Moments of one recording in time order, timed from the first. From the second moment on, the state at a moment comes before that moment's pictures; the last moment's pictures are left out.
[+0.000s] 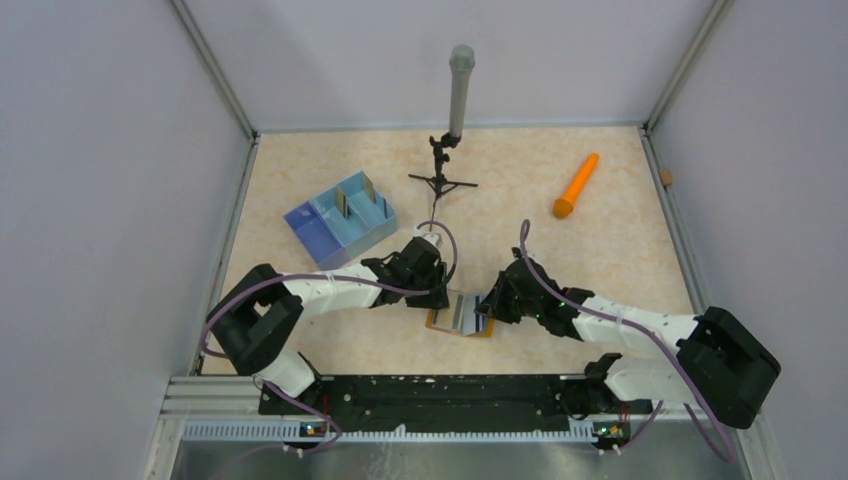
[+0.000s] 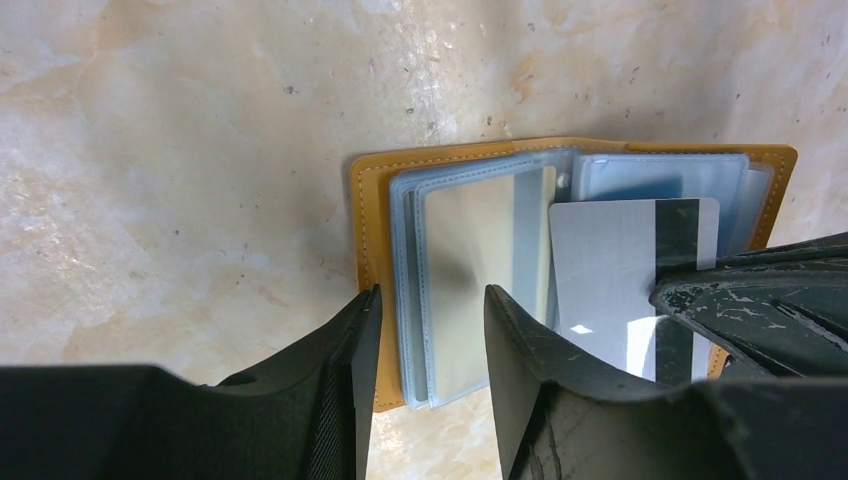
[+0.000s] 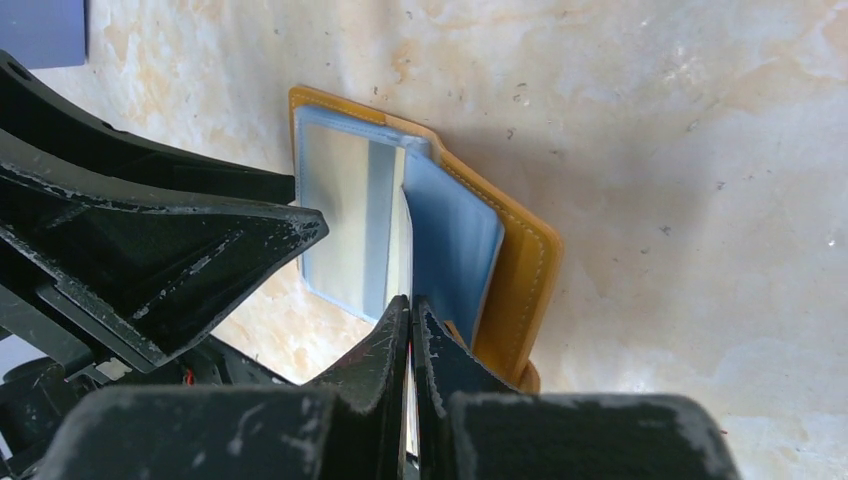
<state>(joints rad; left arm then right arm) -0.85 1.56 0.79 -0.18 0.05 -0.71 0.82 1.18 0.44 -0.03 -0.01 1.06</state>
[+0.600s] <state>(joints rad) -0.85 1.57 0.79 -0.19 0.04 -0.72 0.82 1.19 0.39 0.04 0.00 1.10</state>
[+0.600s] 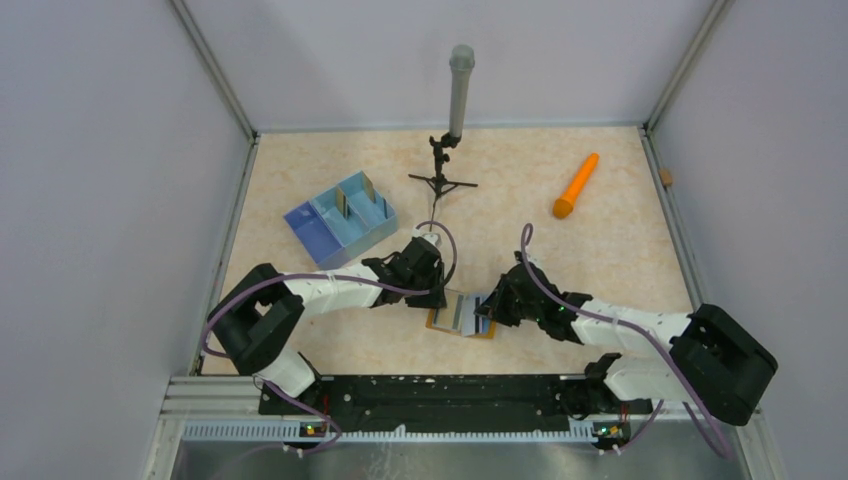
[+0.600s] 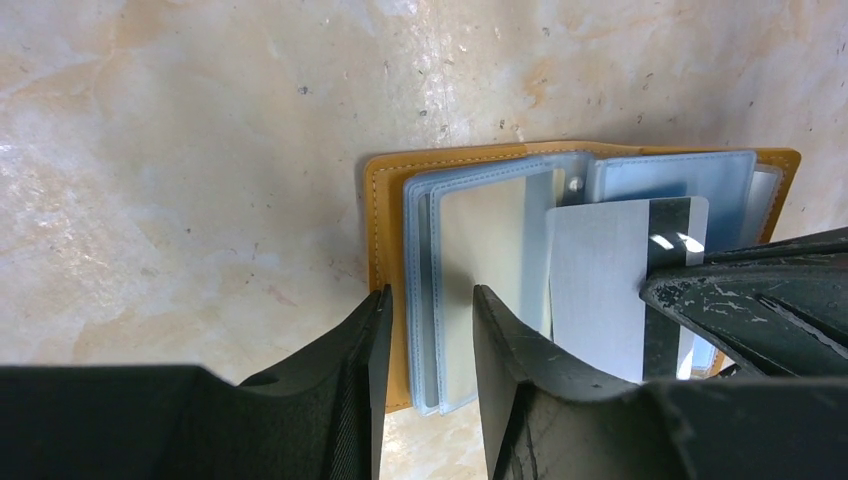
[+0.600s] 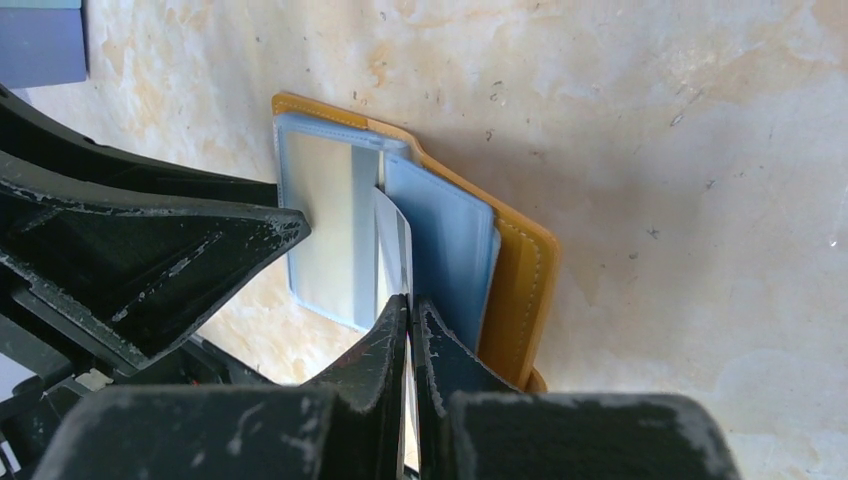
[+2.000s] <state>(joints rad) -0.85 1.55 0.77 -0.18 0.04 -0.76 0.82 1.35 0.43 0.17 0.07 1.08</state>
